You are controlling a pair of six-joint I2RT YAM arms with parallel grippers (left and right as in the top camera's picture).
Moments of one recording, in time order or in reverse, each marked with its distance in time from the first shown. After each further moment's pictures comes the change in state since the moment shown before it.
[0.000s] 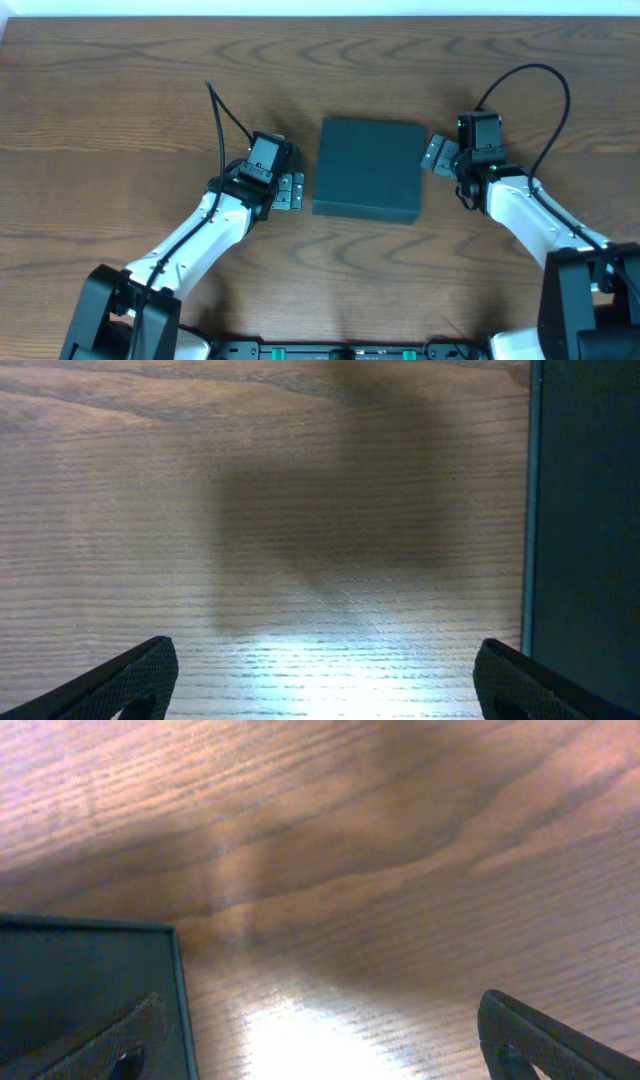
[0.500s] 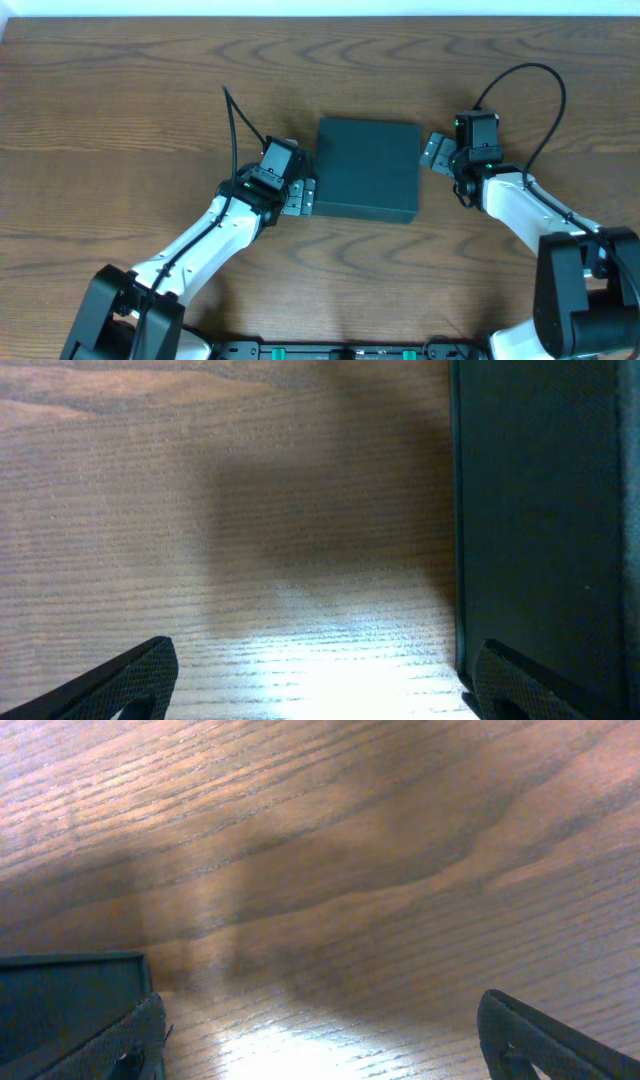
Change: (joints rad) left arm -0.066 0.000 0.000 -0.005 0.007 -0.020; right arm -0.002 0.060 0.000 0.071 0.005 0.001
